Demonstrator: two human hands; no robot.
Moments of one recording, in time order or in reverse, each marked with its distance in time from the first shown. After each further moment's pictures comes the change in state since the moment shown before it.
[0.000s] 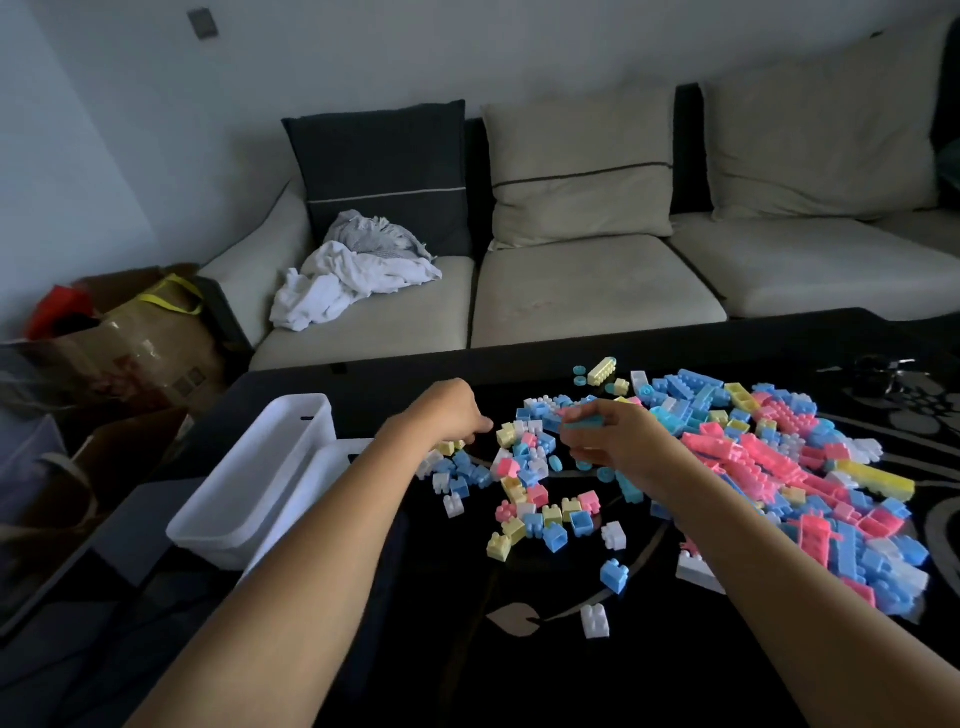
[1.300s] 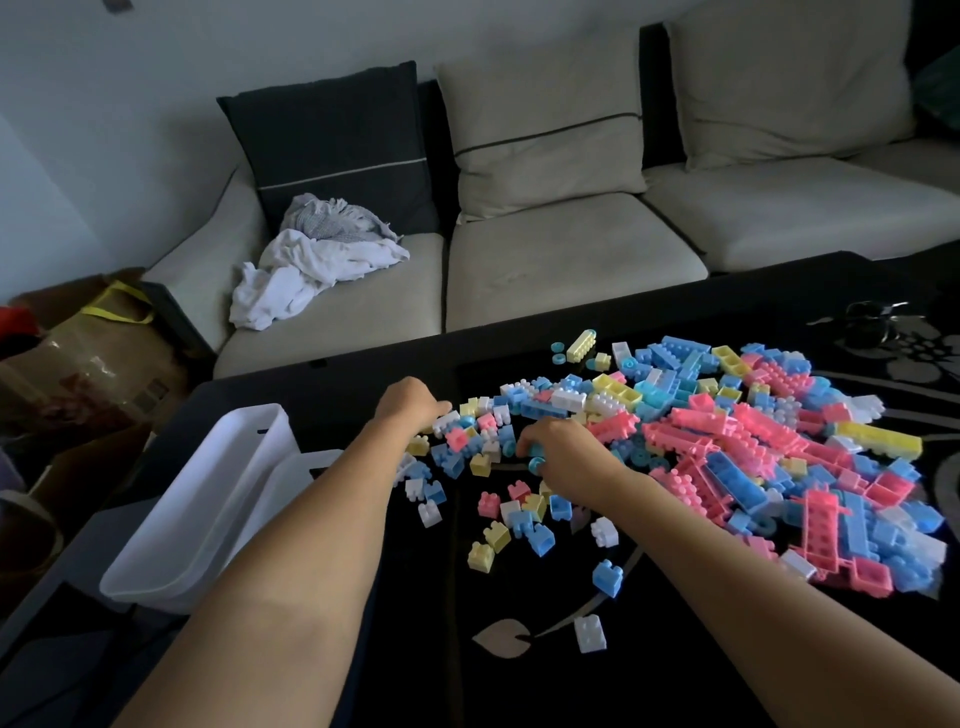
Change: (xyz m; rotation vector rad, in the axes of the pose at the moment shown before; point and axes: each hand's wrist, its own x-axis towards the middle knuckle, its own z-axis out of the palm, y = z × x) left_hand 0.086 -0.037 0.026 0.011 0.112 -0.198; right_hand 0.038 0.037 0.028 -0.993 -0.102 -0.287
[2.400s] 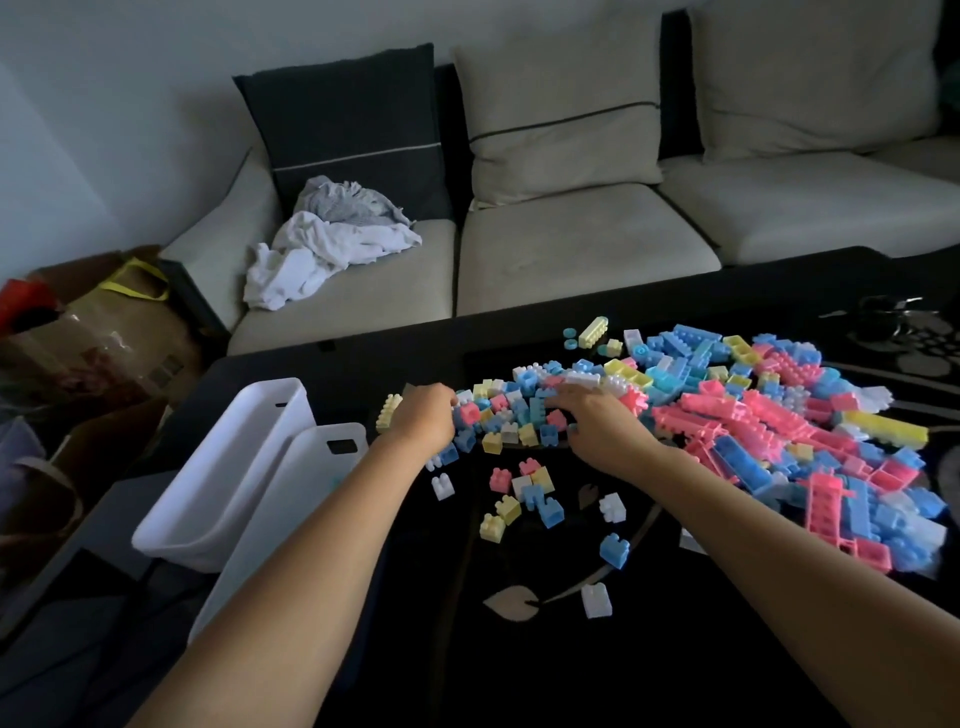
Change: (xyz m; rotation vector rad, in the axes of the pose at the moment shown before) left_hand -0.052 -0.014 0.016 0.172 0.091 0.224; right_hand -0.010 0.011 -0.012 -0.060 0.122 -0.027
